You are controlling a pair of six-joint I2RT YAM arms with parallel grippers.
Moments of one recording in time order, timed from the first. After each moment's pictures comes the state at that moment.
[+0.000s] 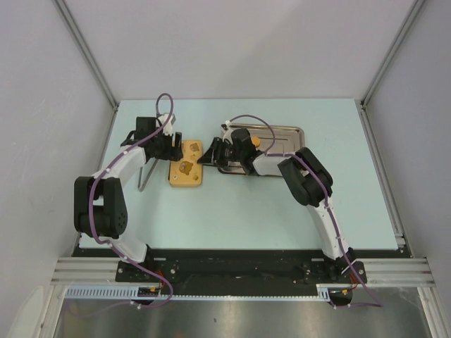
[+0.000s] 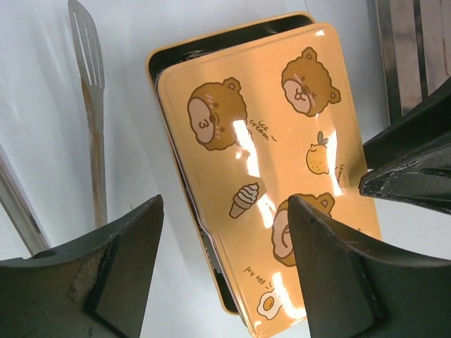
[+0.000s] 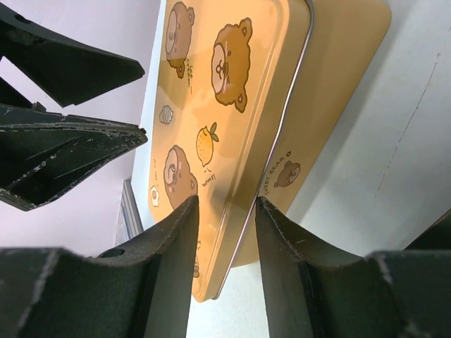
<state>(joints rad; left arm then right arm) -0.06 1.63 1.12 -0.33 0.24 0.08 0.66 2.30 1.47 0.48 -0.55 0.91</state>
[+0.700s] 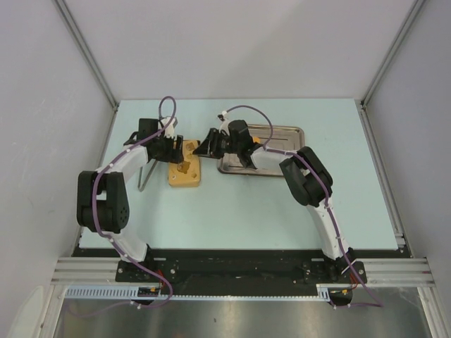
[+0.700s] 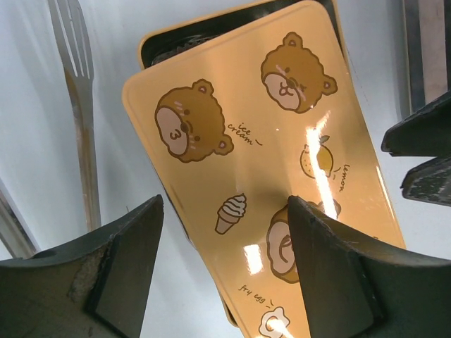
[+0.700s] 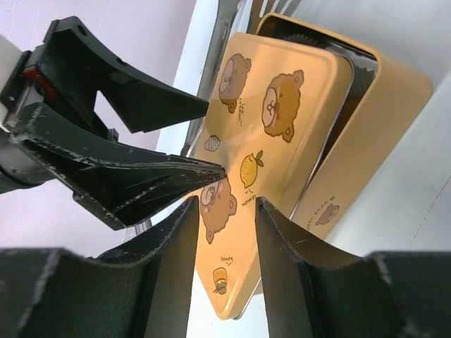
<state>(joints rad) -0.06 1.68 1.12 -0.32 0.24 0.11 0.66 2.30 1.59 0.41 -0.55 0.90</state>
